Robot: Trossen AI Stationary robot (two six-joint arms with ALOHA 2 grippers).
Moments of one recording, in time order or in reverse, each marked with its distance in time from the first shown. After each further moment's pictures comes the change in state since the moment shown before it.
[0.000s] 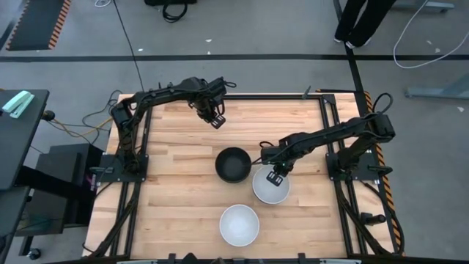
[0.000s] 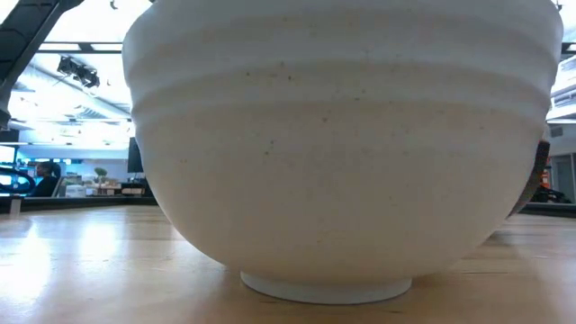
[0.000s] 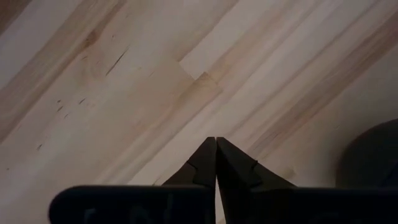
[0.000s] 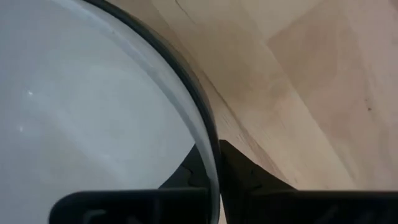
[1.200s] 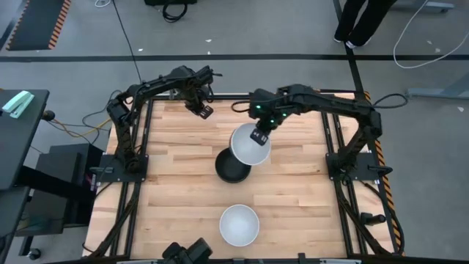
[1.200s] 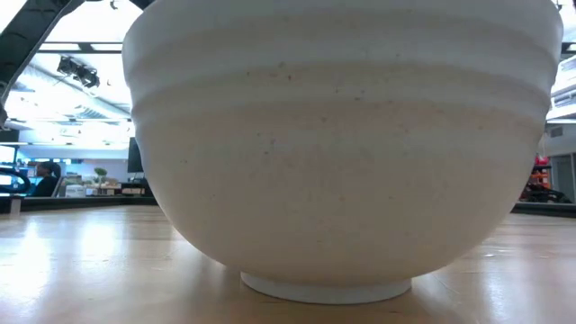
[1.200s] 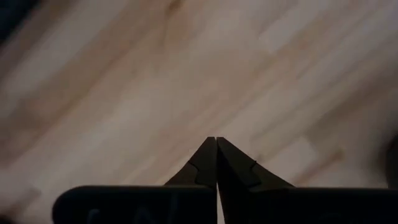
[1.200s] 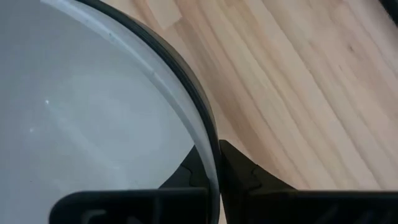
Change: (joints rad) left arm 0.168 0.000 0.001 -0.135 0.019 0.127; right arm -0.268 0.111 0.750 -0.333 0.047 -0.380
